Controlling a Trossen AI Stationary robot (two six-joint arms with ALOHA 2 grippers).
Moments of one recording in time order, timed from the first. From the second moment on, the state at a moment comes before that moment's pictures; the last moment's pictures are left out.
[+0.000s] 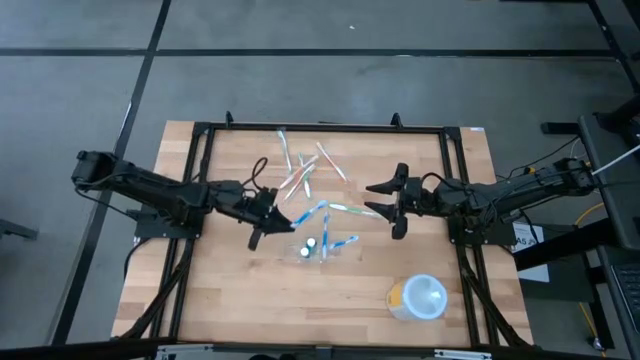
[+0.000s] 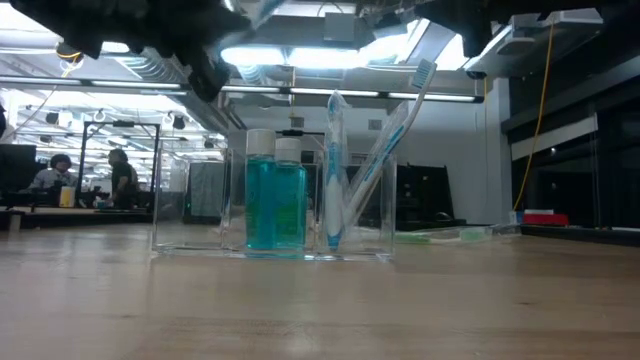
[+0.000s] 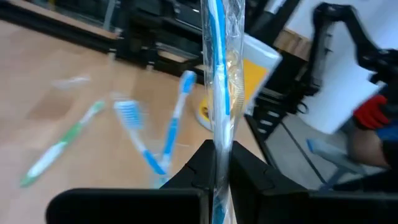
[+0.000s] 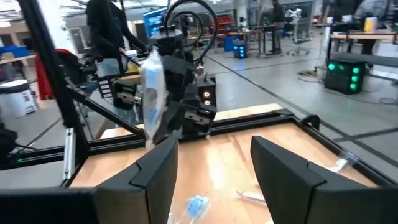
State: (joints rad) left arm -0.09 1.10 0.46 0.46 0.15 -0.40; right arm 0.23 0.96 0.55 0.40 0.33 0.13
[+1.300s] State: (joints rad) left arm -0.17 1.39 0.68 0.47 0.15 -0.36; right arm 0.23 1.09 0.59 0.54 0.00 0.07
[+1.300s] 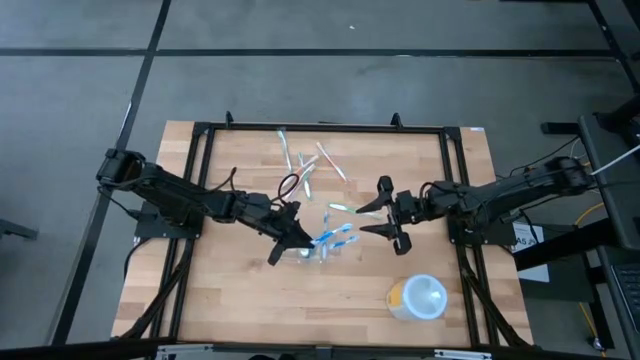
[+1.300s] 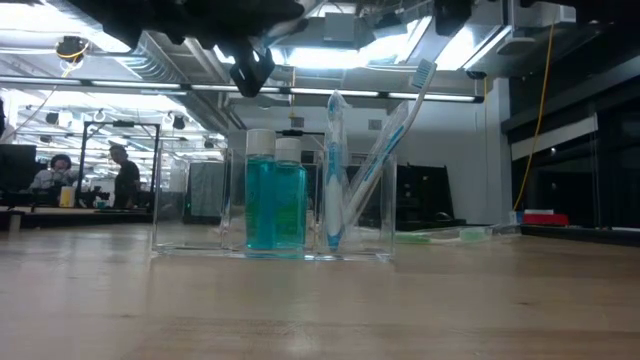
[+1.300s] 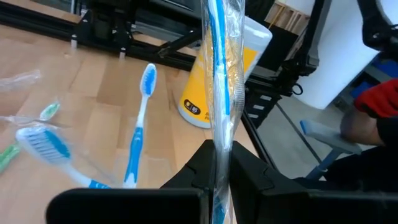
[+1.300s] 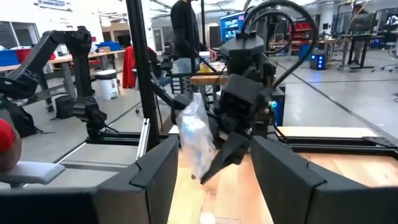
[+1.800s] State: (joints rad) left arm -0.17 1.39 0.68 0.42 0.13 -0.36; right arm 0.23 1.22 0.70 0.51 -0.04 0.06
